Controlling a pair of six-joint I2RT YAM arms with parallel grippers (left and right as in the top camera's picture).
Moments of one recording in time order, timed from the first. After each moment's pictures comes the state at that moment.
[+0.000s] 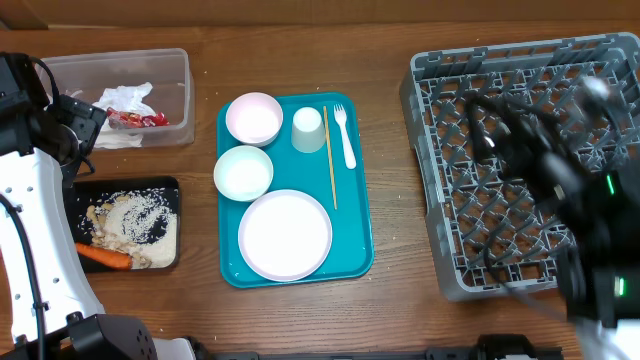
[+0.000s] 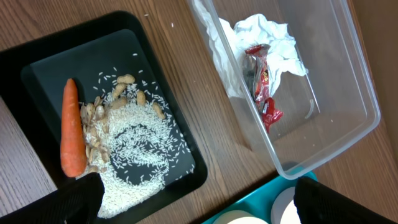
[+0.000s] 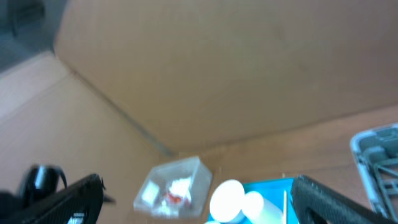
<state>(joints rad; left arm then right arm) 0.40 1.58 1.65 -1.18 -0.11 -0.84 0.01 0.93 1.13 -0.31 -0.56 0.62</state>
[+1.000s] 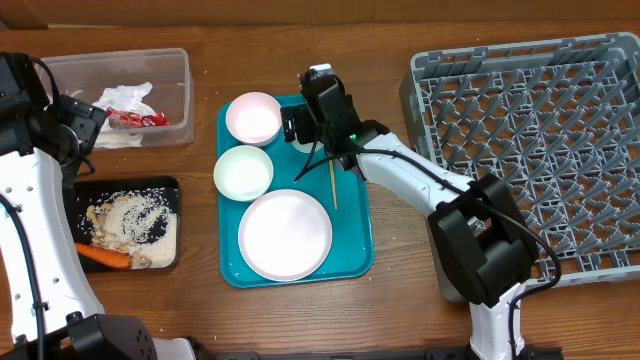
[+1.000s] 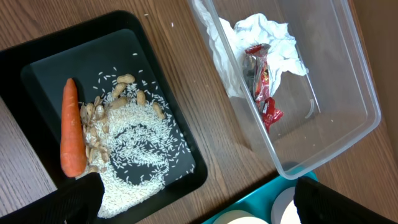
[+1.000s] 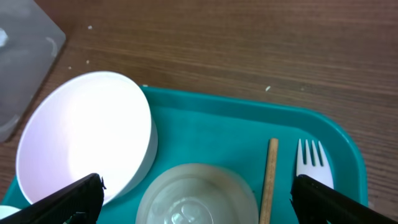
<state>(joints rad) 0.40 1.58 1.65 -1.18 -0.11 -0.84 0.61 2.09 1.49 -0.14 0.11 0.33</state>
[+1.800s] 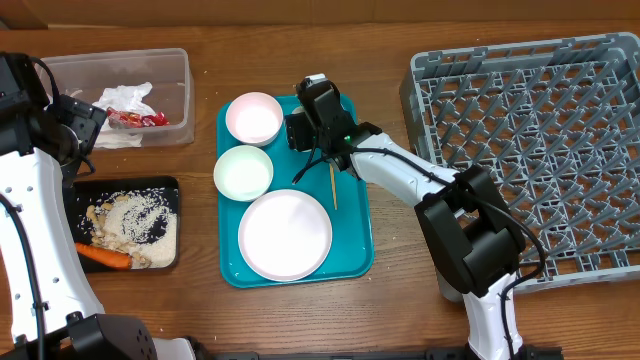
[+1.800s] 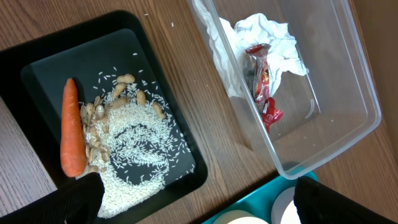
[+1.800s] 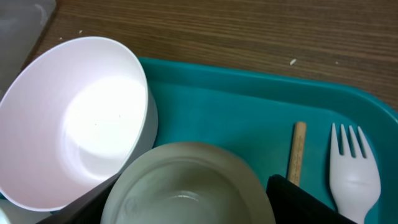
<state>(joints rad) 0.40 1.58 1.65 -1.18 -0.11 -0.84 0.61 2.16 1.51 -0.14 0.06 0.33</state>
